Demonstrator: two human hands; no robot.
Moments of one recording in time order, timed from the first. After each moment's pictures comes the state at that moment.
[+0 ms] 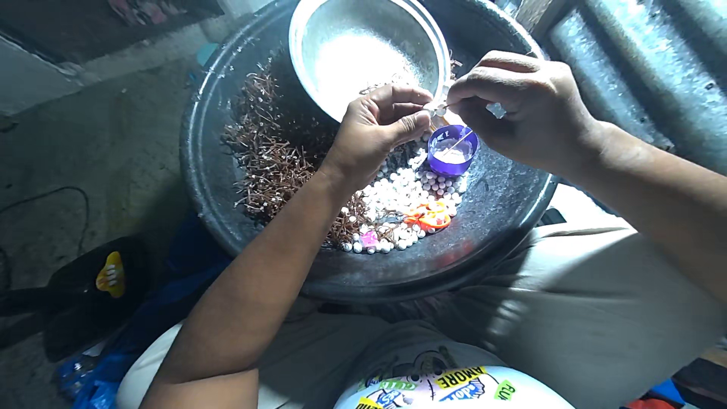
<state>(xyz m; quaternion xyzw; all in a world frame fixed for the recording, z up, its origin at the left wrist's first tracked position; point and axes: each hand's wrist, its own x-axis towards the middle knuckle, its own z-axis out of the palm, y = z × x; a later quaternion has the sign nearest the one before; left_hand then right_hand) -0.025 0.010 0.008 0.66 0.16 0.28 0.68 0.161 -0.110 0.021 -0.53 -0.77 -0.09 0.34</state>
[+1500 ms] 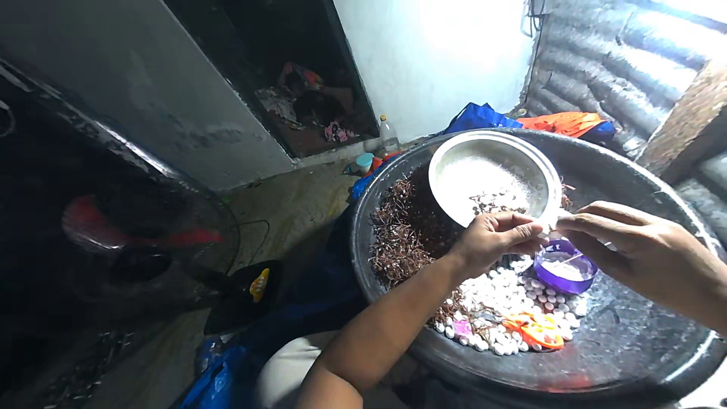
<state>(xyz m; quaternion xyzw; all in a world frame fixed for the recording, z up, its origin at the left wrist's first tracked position) -0.025 0.000 0.027 0.60 0.21 0.24 0.73 0.159 -0.106 0.007 -0.53 -0.74 -0.13 0.39</state>
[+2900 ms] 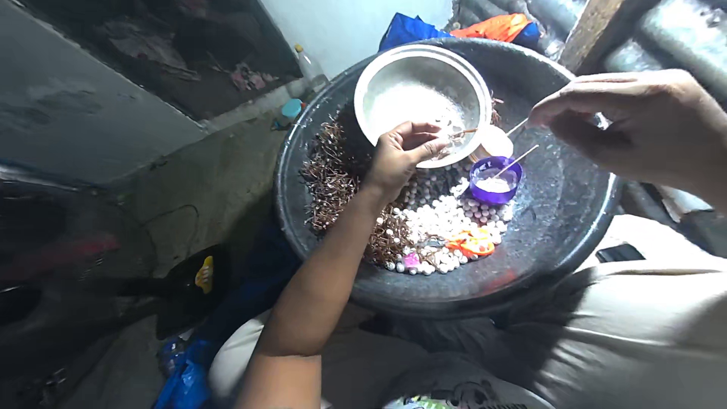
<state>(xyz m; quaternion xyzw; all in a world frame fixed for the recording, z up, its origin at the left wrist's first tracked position) -0.031 0.032 0.013 0.69 0.23 0.31 0.61 0.191 -0.136 0.044 -0.55 -0.76 -0.09 0.35</state>
